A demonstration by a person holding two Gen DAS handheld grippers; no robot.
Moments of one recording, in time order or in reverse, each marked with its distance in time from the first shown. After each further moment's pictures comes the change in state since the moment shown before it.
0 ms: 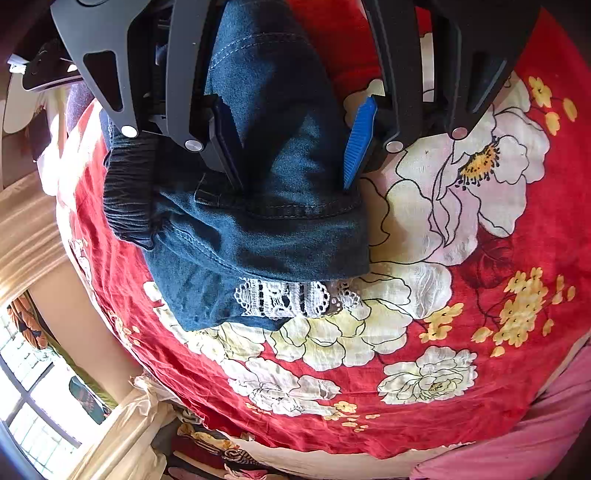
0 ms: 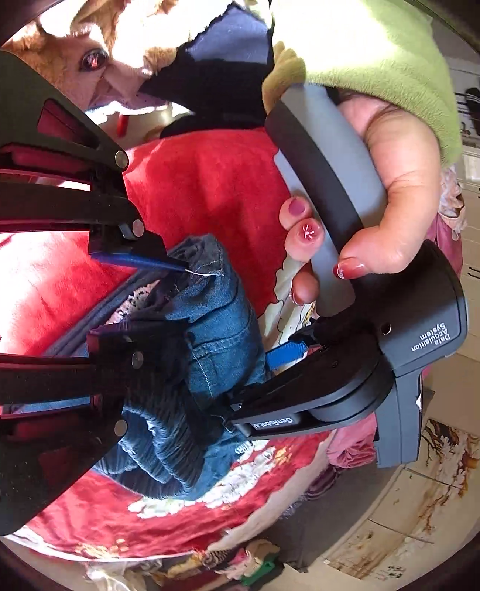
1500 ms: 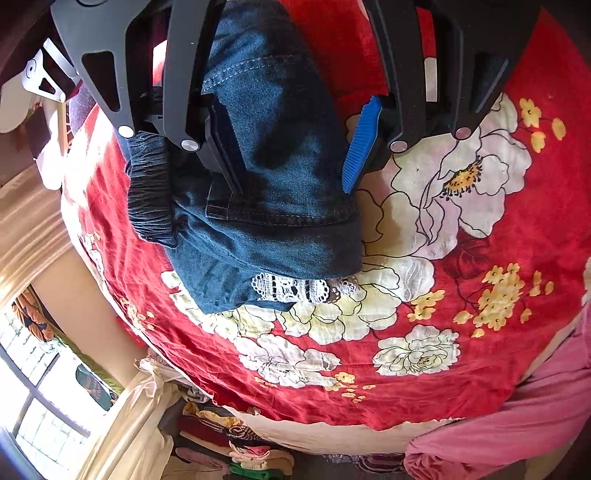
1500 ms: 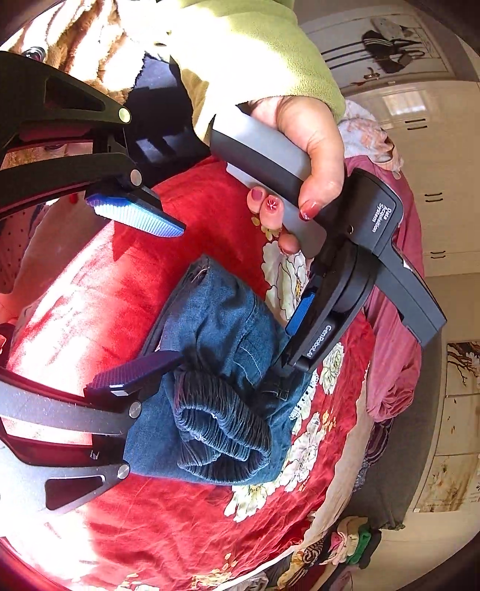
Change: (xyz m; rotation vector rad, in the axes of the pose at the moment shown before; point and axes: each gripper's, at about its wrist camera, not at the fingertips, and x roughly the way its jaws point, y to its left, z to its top) left arm -0.031 -0.009 -0.015 0.004 -0.110 0.013; right arm -0.045 -0.007 -0.017 0.377 -0.088 0.002
